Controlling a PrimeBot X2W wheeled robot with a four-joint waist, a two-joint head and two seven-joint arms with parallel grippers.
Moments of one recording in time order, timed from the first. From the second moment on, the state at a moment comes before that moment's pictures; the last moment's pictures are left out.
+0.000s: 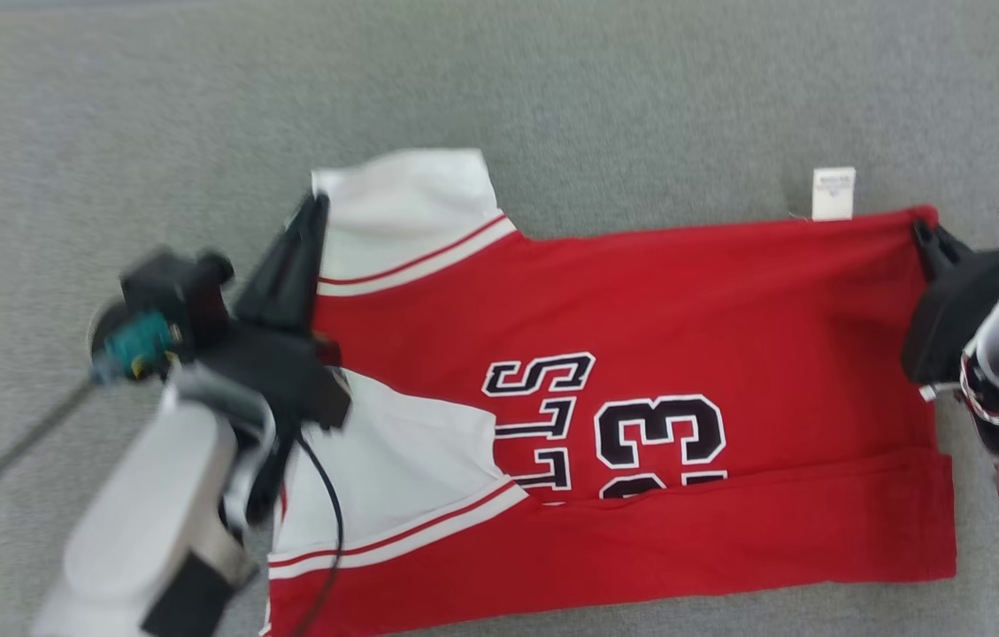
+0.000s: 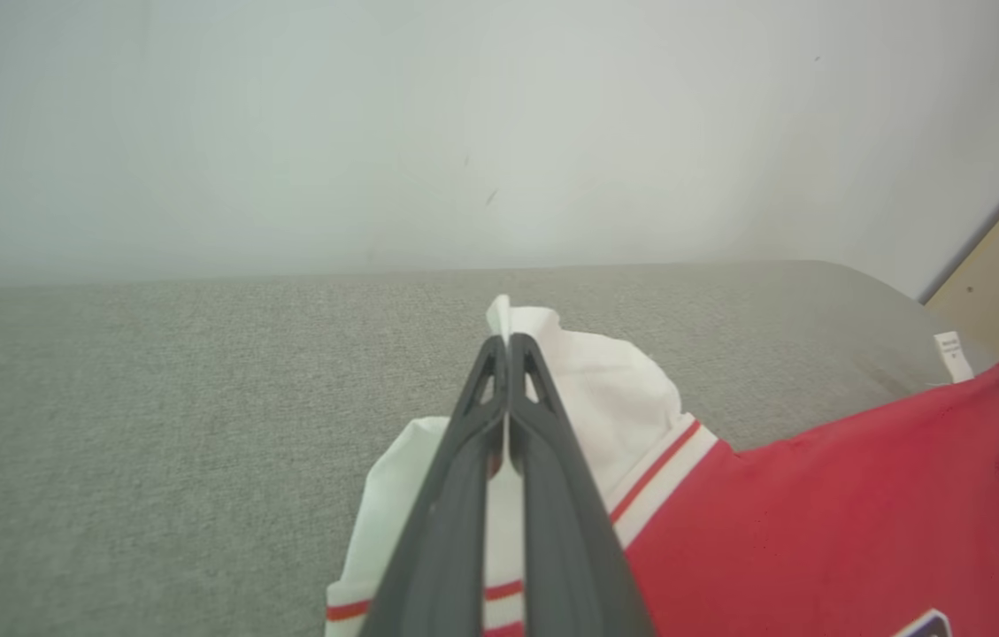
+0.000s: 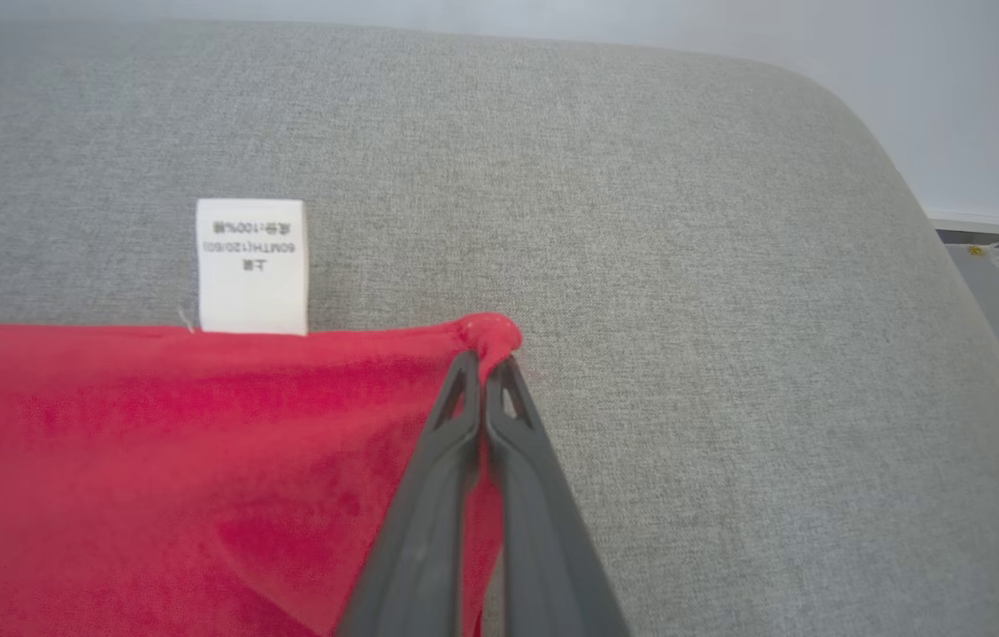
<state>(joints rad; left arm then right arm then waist) -0.73 0.28 -0.47 0.45 -0.62 -0.07 -0.18 -0.66 -0.33 0.02 0.50 0.23 0.13 0.36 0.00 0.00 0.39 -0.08</state>
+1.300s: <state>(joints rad) -0.02 0.29 -0.57 0.16 -0.72 0.05 -0.20 -0.25 -0.39 0.01 0.48 0.16 0.13 0.30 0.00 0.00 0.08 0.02</state>
